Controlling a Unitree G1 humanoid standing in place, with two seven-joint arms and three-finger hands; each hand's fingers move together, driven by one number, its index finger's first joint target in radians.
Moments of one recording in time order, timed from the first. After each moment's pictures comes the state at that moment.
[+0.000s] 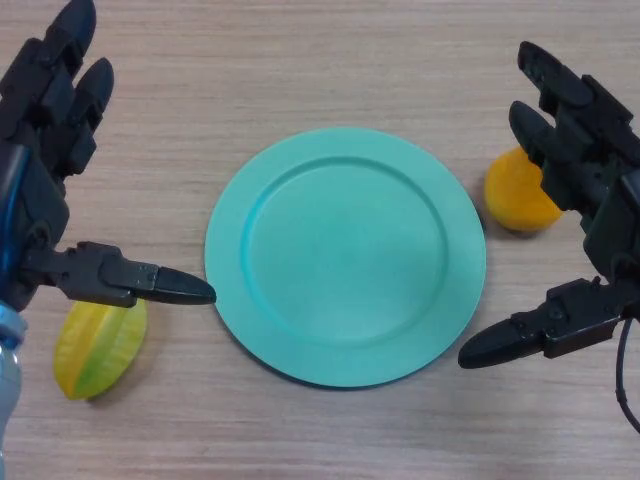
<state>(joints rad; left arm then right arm) -0.10 0.31 0.22 -0.58 -0.21 0.34 -0.17 -0.08 -0.24 -0.02 -0.75 0.08 0.57 0.22</state>
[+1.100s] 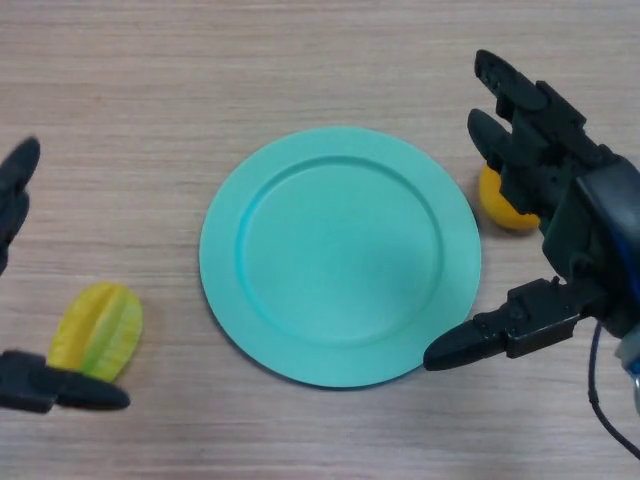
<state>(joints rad) 0.12 0.27 0.40 -0.53 0.19 0.29 -0.43 -0.11 -0.21 0.06 -0.71 0.08 0.56 0.19</state>
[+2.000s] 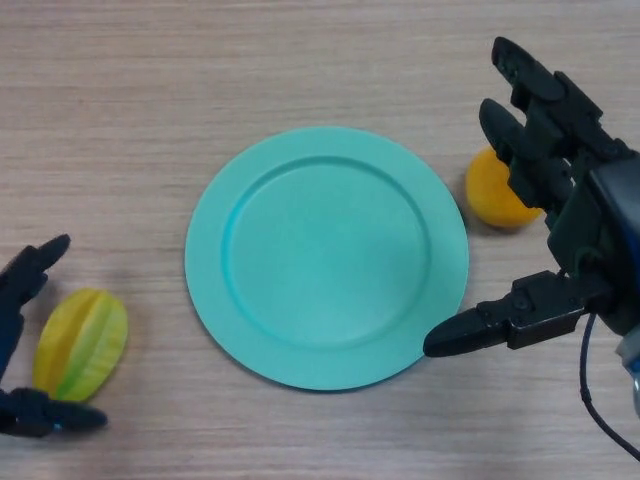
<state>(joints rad) 0.09 0.31 0.31 -0.07 0.53 -0.08 -0.17 -0.11 -0.21 0.05 -0.74 0.12 0.57 0.12</state>
